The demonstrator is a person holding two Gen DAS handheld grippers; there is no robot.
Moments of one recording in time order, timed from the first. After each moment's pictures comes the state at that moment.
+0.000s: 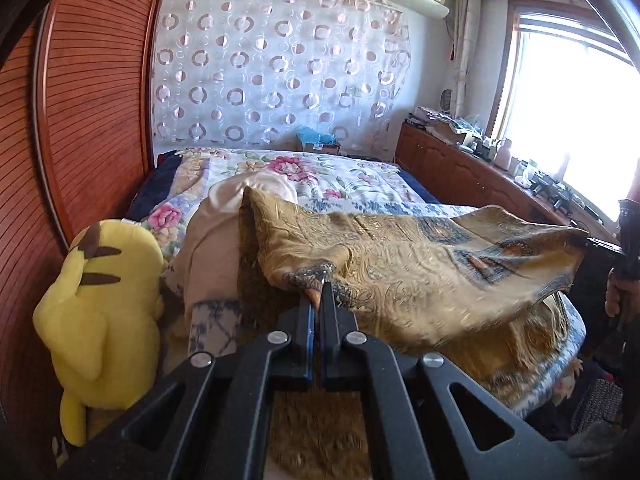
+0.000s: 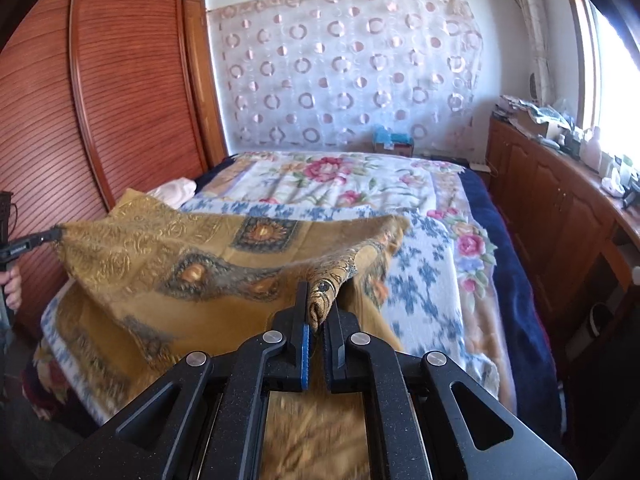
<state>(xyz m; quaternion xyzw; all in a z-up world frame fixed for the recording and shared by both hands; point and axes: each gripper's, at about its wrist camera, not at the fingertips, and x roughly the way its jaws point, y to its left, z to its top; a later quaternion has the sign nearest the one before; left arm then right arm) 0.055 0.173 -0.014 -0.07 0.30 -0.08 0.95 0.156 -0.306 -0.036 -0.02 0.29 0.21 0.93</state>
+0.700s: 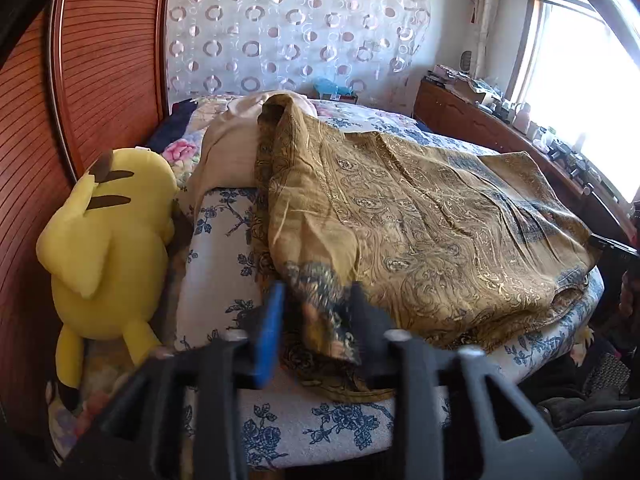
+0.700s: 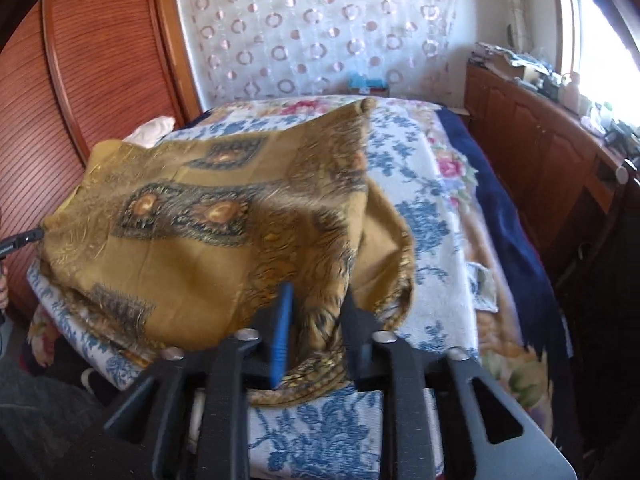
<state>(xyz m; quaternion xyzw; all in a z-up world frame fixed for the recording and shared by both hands) 0.024 0.164 -0.080 -0.07 0.37 -0.05 0.92 0.108 -0.328 -0.110 -0.01 0.36 0.16 0.92</state>
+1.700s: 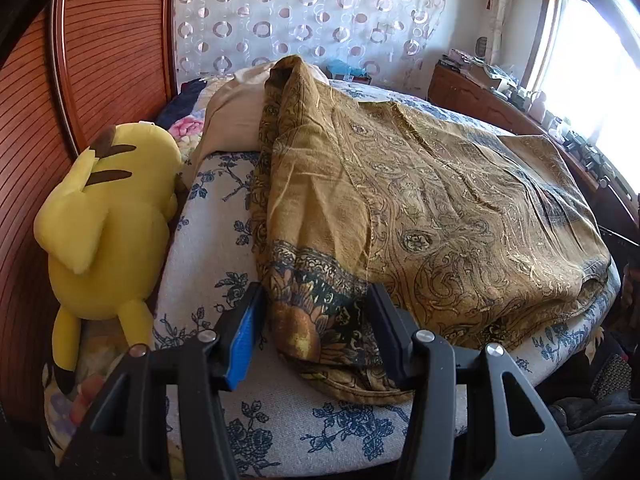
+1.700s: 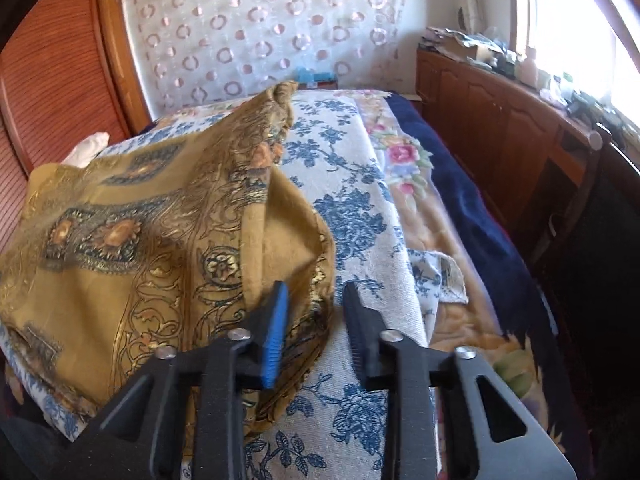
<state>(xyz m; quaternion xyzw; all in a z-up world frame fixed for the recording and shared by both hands) 0.033 0.163 -0.106 -0.07 0.41 -0.03 0.91 0.148 -0.354 -0.139 0.01 0.38 0.08 0.92</state>
